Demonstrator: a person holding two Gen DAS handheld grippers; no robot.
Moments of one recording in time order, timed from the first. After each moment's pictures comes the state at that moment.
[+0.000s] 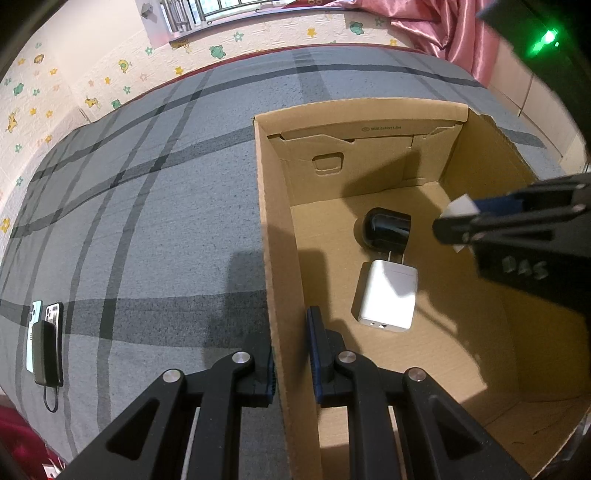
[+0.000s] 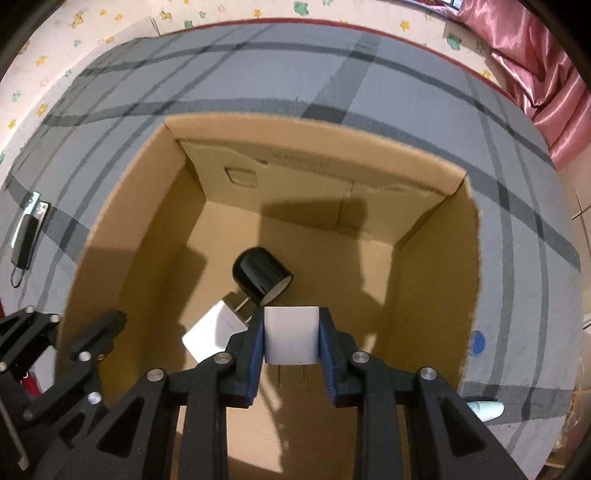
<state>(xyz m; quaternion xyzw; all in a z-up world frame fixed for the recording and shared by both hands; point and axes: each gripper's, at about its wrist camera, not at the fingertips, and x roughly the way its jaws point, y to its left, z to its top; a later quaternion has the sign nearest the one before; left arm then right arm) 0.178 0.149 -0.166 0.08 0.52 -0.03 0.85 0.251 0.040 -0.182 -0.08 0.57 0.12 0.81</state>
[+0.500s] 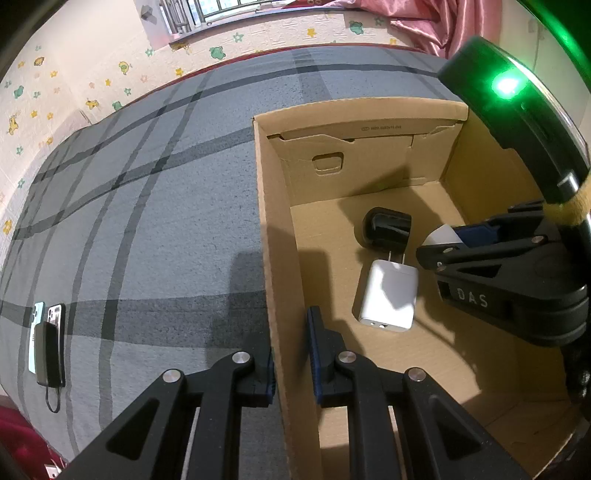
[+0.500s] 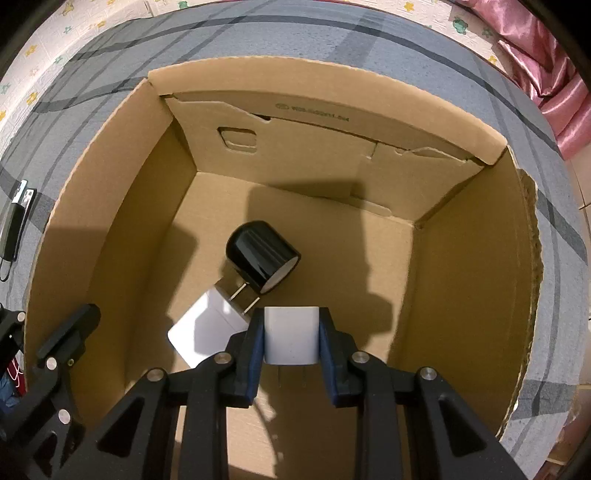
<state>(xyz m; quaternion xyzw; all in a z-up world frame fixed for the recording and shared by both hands) 0.178 0.147 -0.166 0.08 0.52 -0.02 0.85 0.257 0.048 -0.211 -0.09 0.60 0.12 0.79</state>
